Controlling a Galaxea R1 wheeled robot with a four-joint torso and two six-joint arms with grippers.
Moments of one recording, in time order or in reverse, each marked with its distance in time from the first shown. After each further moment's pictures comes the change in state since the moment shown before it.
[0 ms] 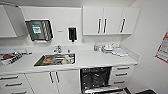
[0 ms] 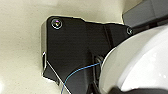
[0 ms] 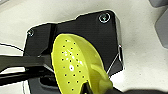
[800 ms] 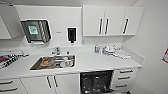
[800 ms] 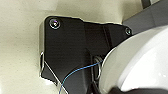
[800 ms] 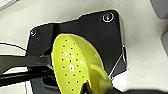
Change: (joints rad) left arm 0.000 0.009 0.000 0.000 0.000 0.000; right arm 0.001 0.016 -0.005 -0.007 0.000 0.000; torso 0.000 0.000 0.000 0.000
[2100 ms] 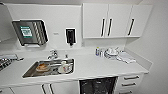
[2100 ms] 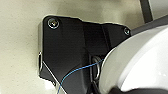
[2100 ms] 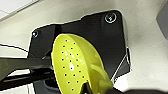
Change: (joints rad) left arm 0.000 0.007 0.000 0.000 0.000 0.000; right arm 0.004 0.015 0.001 0.003 0.000 0.007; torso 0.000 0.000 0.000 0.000
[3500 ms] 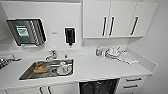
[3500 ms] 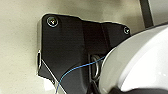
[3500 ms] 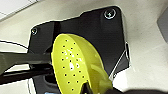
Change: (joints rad) left arm 0.002 0.003 0.000 0.000 -0.010 0.000; right arm -0.005 0.000 -0.002 -0.001 0.002 0.000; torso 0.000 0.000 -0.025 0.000
